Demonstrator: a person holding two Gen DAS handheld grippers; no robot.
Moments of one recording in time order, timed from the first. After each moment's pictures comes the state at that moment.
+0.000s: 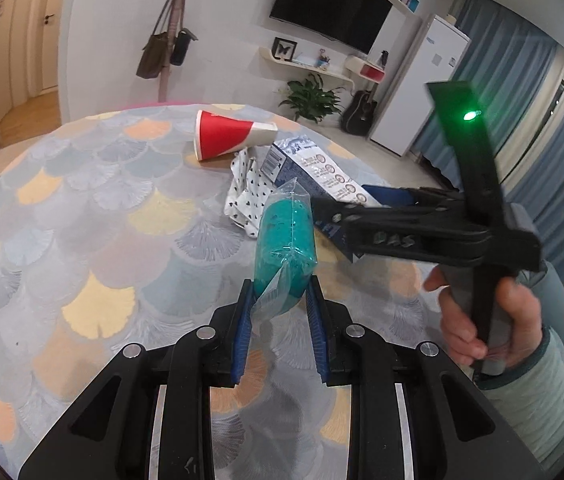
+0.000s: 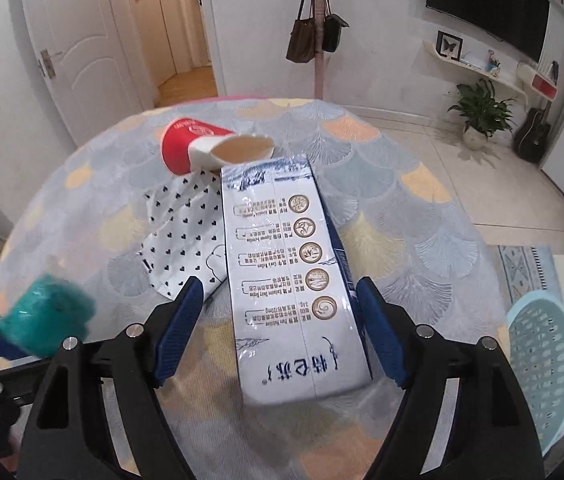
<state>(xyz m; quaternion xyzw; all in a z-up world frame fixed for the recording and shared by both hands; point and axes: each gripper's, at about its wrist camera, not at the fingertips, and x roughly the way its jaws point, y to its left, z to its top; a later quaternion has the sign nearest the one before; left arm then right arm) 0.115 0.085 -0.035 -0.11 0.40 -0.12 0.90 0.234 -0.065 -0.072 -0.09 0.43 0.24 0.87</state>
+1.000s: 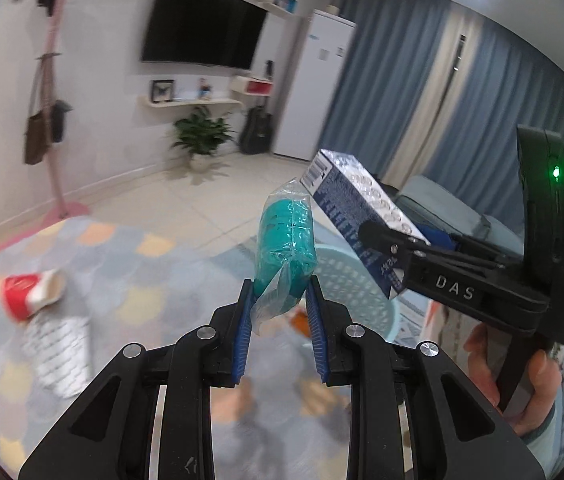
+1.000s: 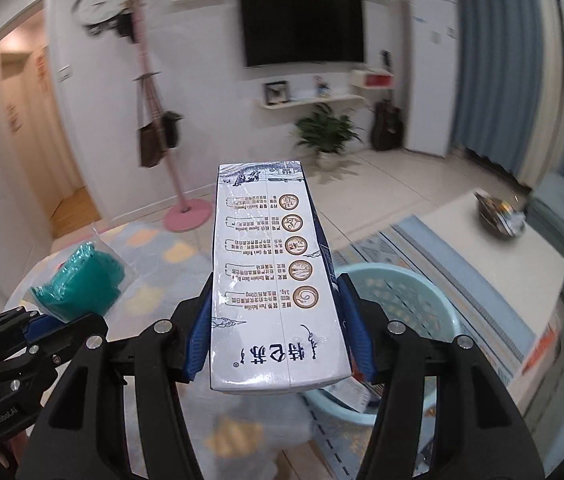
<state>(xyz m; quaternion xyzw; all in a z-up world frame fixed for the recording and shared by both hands) 0.172 -0.091 0.036 -0.03 0.33 -0.30 0.89 0.166 -0.291 0.027 0.06 0.32 0.00 0.94</state>
